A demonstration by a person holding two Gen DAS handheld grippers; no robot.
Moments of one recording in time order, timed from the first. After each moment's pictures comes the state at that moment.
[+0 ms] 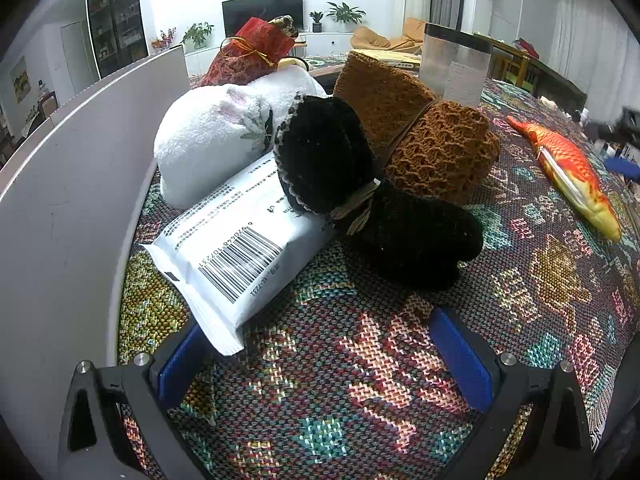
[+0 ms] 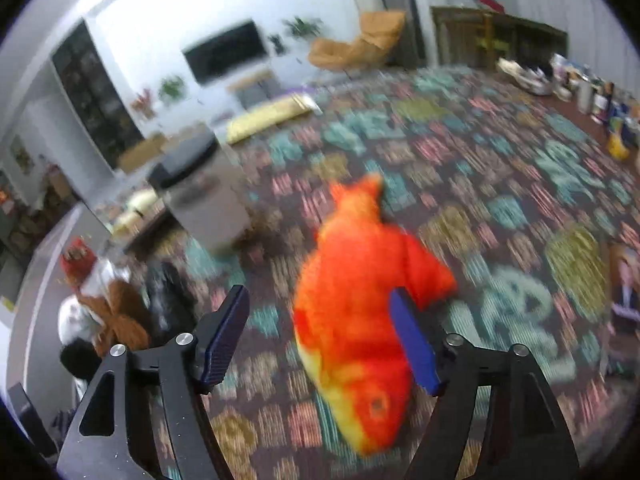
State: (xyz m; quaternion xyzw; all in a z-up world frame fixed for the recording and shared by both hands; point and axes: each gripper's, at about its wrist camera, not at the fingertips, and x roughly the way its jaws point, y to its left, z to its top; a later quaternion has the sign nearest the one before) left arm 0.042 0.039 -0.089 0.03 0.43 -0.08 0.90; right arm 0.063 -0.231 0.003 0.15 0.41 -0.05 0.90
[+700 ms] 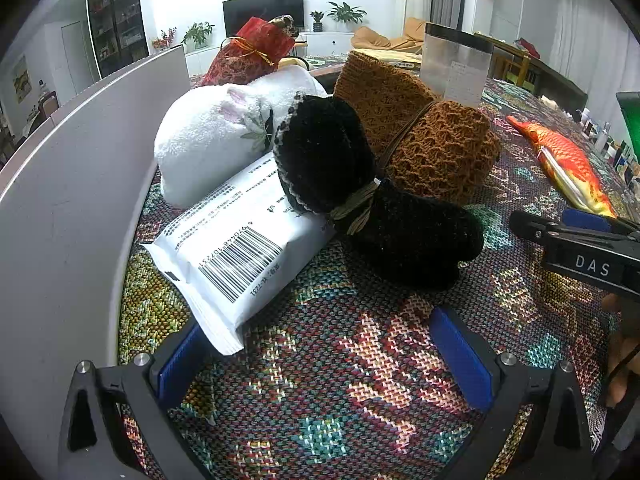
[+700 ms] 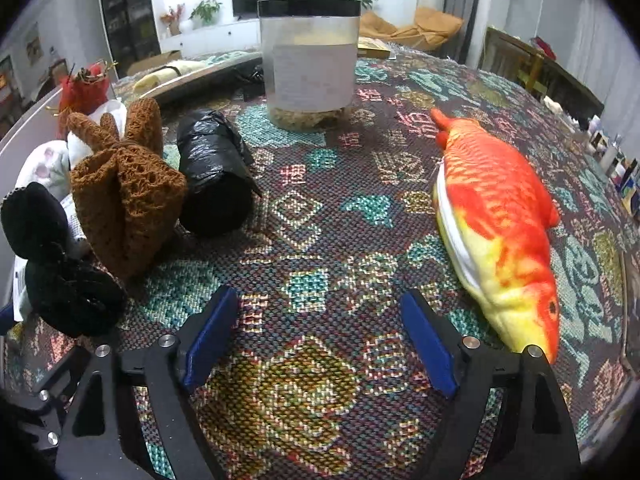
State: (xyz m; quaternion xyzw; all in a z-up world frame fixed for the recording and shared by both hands) left arm 0.041 0.040 -0.090 0.03 0.43 -0.08 0.90; right arm 0.058 -0.123 -0.062 0.00 0.45 -0.03 0.89
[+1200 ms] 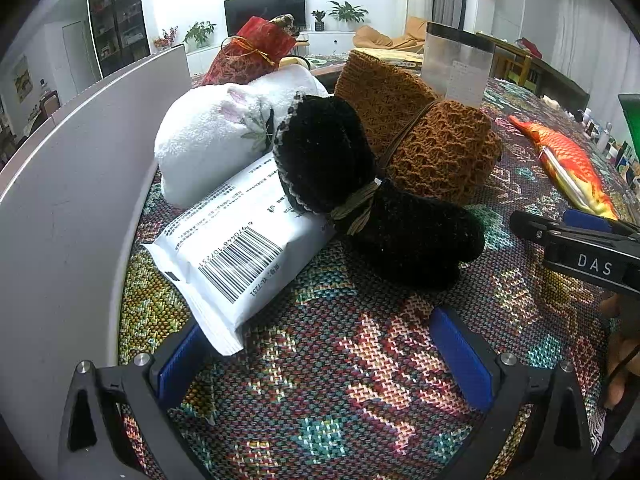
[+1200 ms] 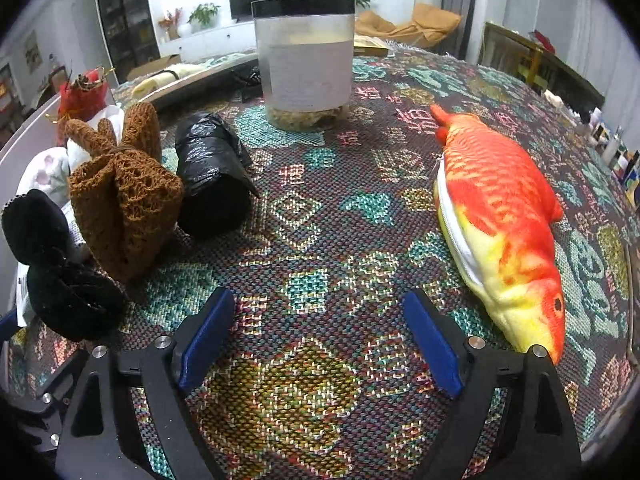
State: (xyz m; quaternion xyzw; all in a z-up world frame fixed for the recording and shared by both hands) left arm 0.042 0.041 -0.090 0.03 0.44 -0.08 0.90; right arm 0.054 -0.121 -0.062 0.01 0.45 -0.02 0.89
